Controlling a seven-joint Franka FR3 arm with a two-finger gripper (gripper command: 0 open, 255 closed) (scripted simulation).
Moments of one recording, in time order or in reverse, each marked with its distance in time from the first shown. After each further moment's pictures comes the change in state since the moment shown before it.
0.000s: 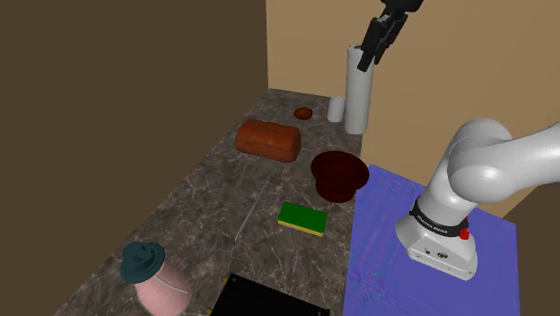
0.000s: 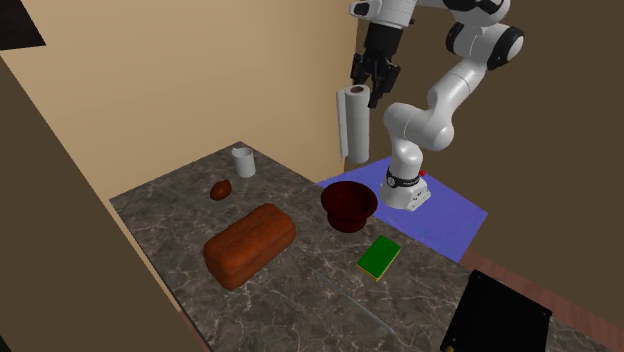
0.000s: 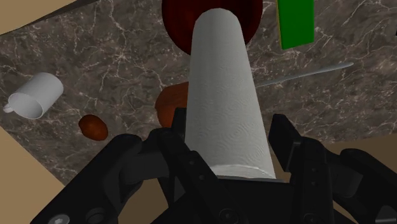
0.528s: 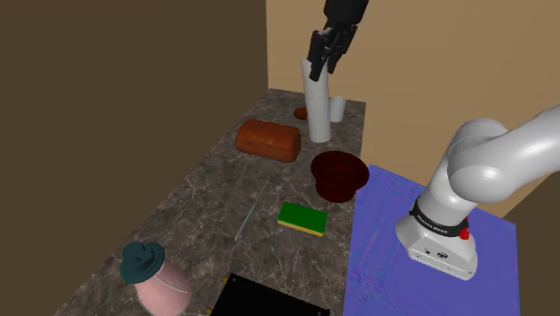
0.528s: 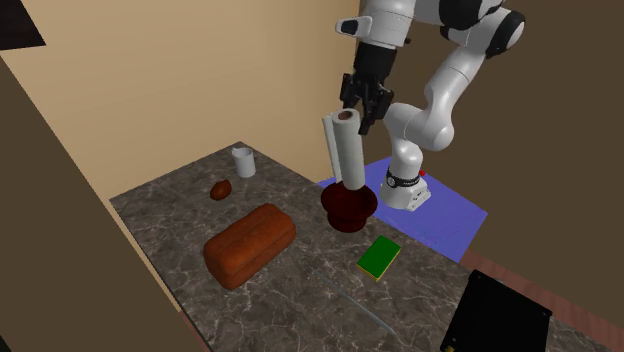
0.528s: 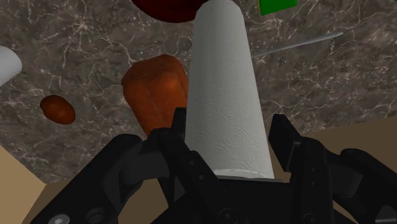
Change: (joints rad) arm 0.003 0.254 0.128 0.085 0.050 0.173 0.109
